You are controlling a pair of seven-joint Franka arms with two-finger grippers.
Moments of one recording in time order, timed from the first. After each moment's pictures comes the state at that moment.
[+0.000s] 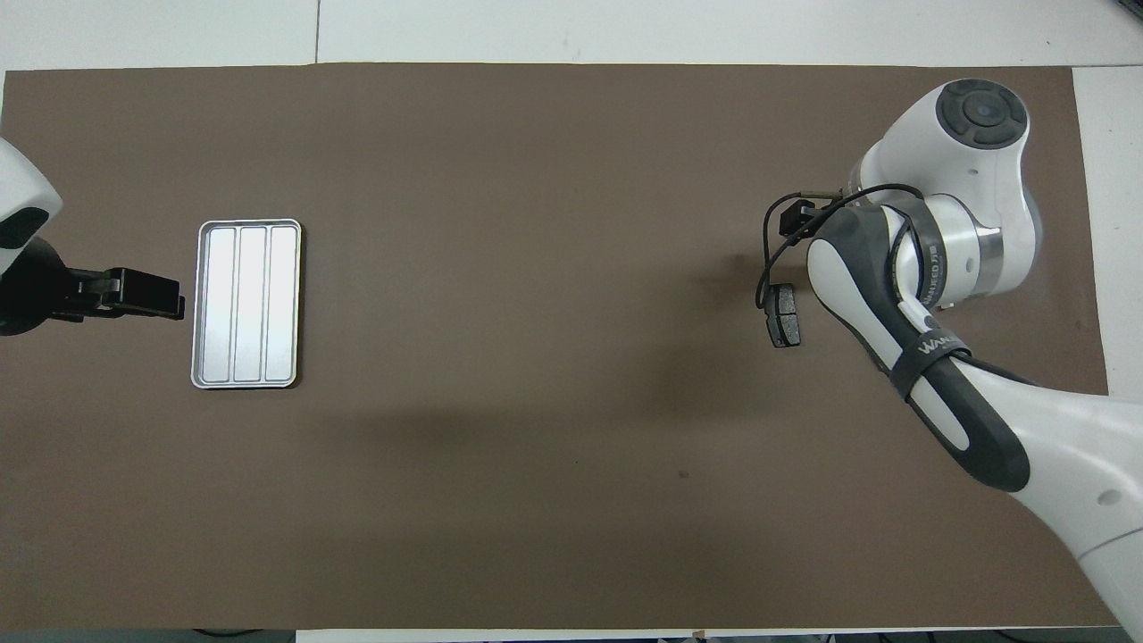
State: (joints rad) left arm -0.07 -0.10 -0.02 -1.74 -0.02 1.64 -0.04; right arm 0.04 0.49 0.09 -1.64 -0.10 2.04 0.36
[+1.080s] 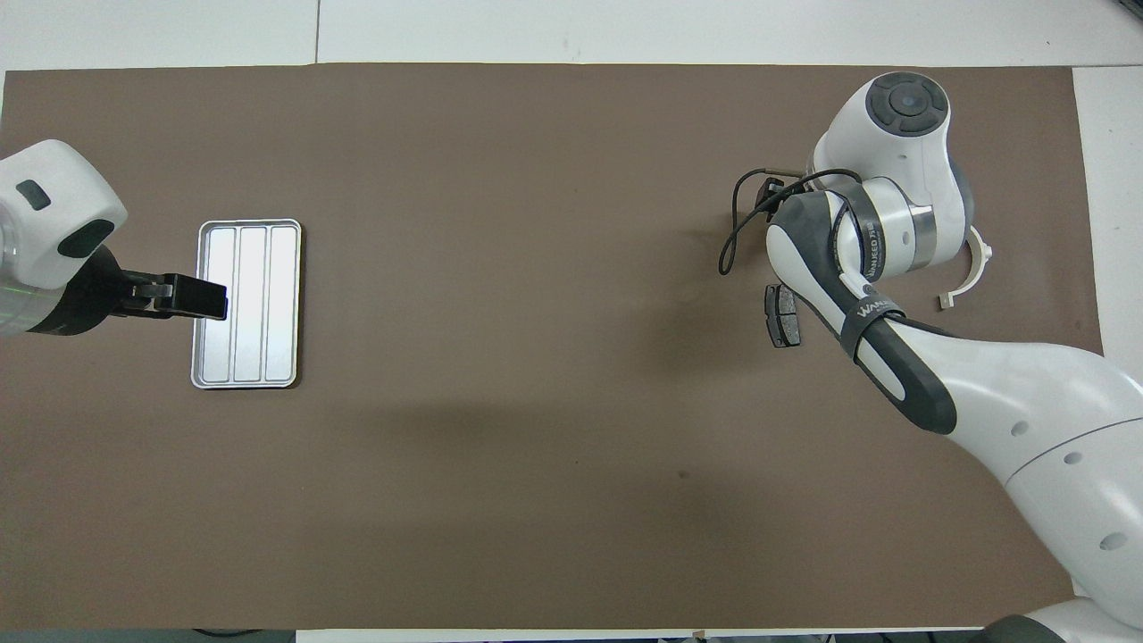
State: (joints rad) left arm -0.13 -0.10 -0.03 -1.78 -0.02 1.69 -0.04; right arm 0.05 0.63 0.08 -1.52 -0.16 2.11 0.48
